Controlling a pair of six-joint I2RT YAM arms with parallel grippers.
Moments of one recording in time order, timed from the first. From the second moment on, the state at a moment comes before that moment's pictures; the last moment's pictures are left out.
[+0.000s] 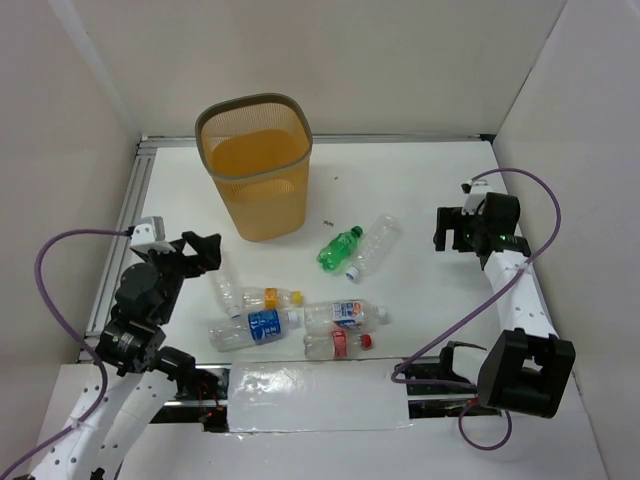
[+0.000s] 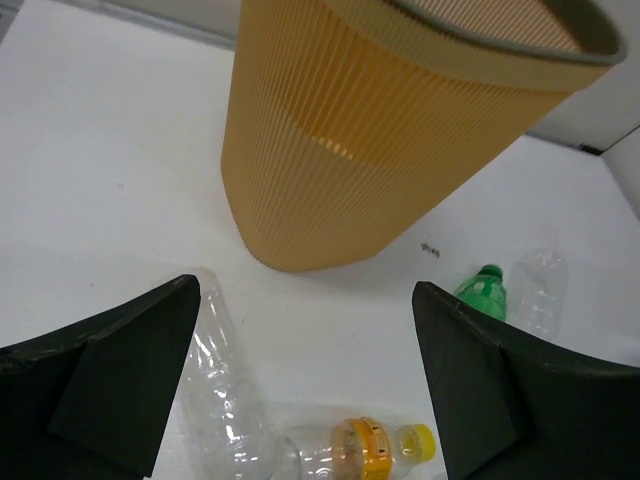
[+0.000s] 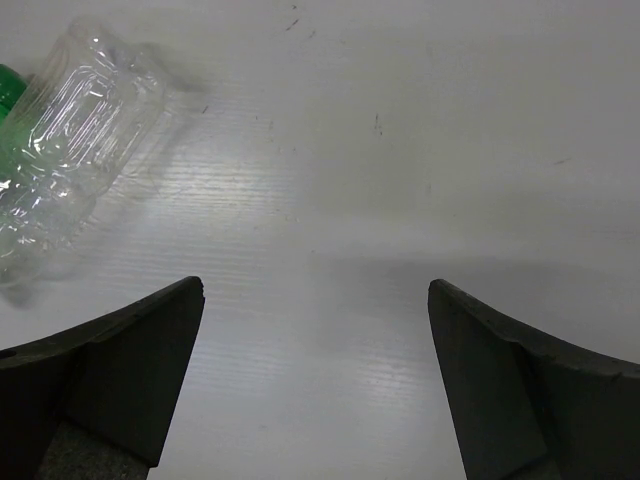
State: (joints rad) left arm -0.33 0.38 0.58 -0.28 -0.26 -0.41; right arm -0.22 1.14 0.83 -0.44 -0.23 -0.16
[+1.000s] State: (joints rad) left arm -0.41 0.64 0.63 -0.47 -0.05 -0.46; right arm -0.08 1.38 1.04 -0.64 -0.16 -0.34
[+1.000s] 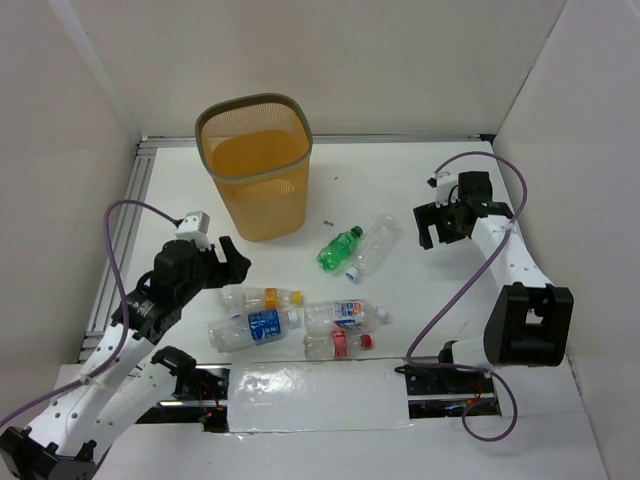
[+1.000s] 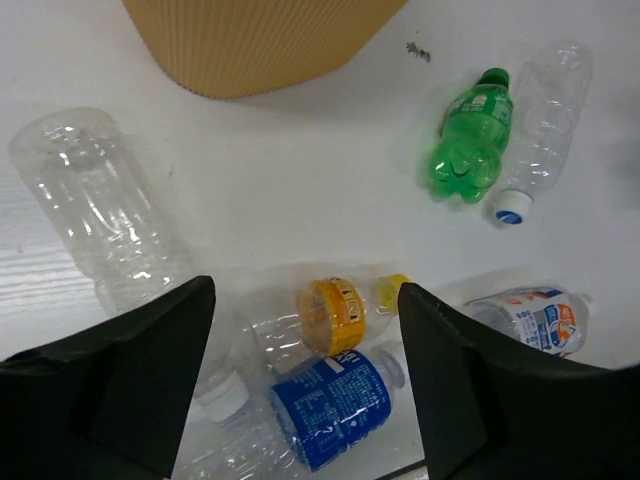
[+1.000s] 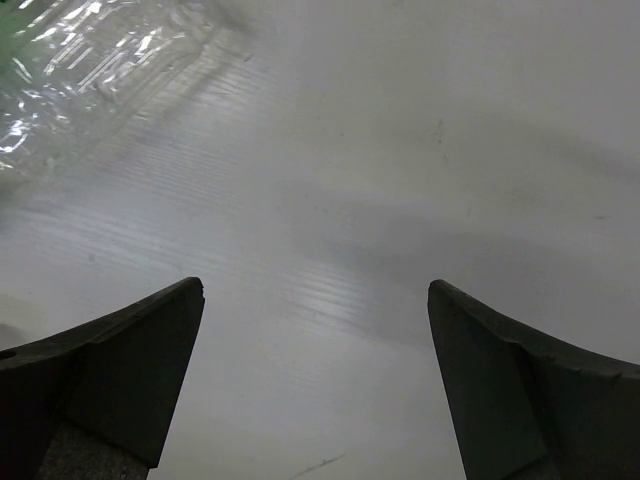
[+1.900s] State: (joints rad) left arm -0.43 1.20 0.59 -0.55 -0.47 -0.88; right arm -0.03 1.44 1.14 -0.62 -0.38 -0.32
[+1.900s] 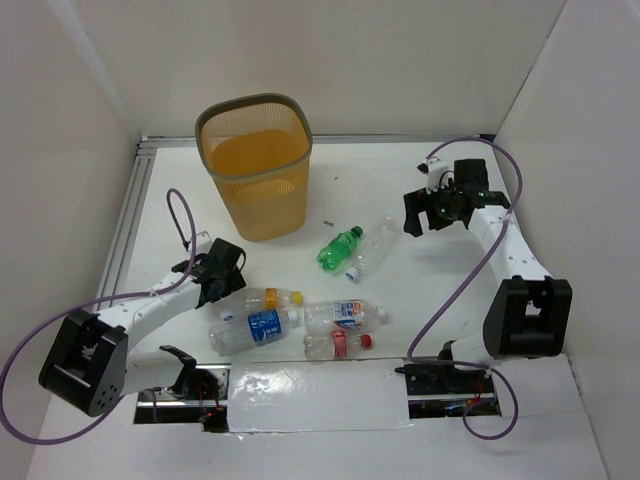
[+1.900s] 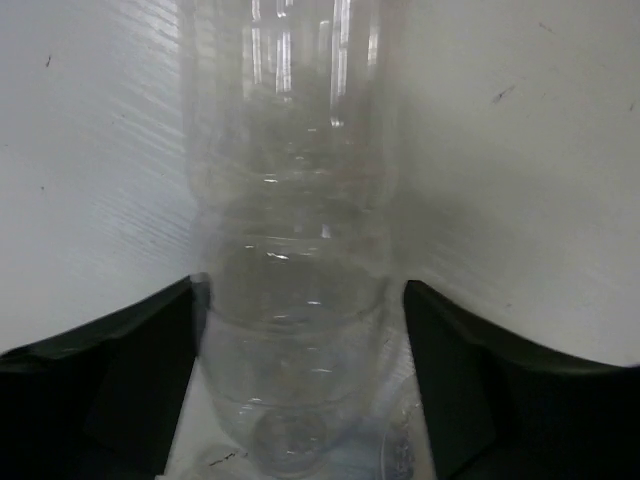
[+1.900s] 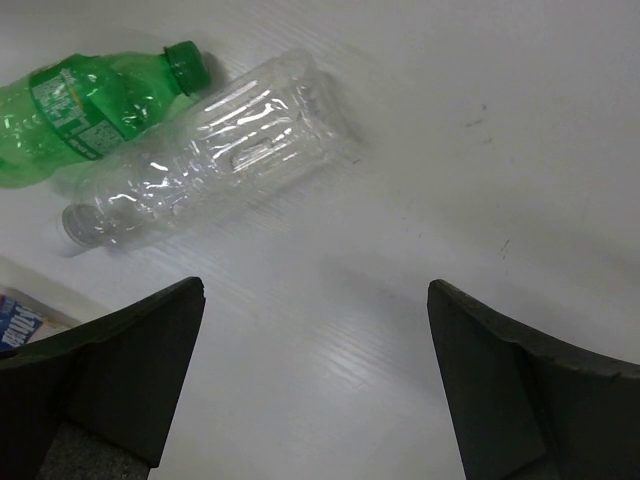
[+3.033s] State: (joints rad) left arm -0.45 1.18 1.55 -0.50 -0.28 -0.50; right arm 0.16 1.47 1.16 -0.67 -0.67 -1.51
